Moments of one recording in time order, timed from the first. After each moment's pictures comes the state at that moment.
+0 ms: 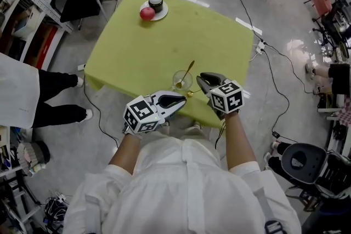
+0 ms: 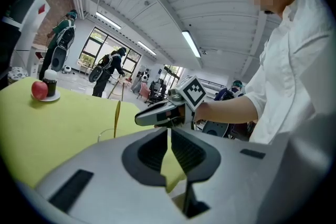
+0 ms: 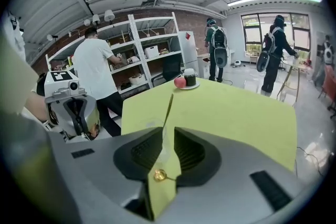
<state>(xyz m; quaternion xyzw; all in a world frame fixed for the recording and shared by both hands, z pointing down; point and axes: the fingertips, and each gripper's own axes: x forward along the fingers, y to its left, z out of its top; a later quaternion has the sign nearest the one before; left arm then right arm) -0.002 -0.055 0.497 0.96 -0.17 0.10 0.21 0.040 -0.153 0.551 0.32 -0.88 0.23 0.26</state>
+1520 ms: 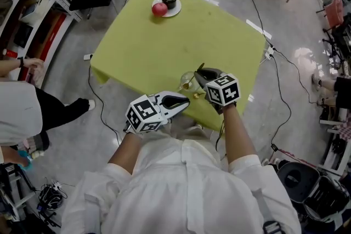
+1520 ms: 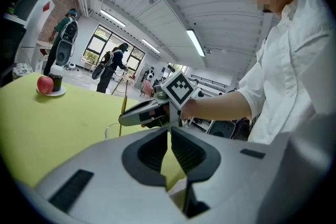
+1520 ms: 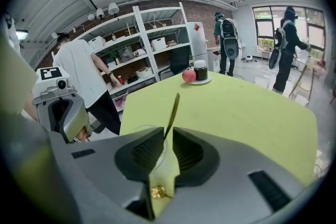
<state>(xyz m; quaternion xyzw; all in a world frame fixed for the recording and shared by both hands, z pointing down) -0.010 -0.058 0.503 0.95 -0.18 0.10 0.23 -0.003 -0.179 0.573 0.27 -0.89 0.23 0.29</state>
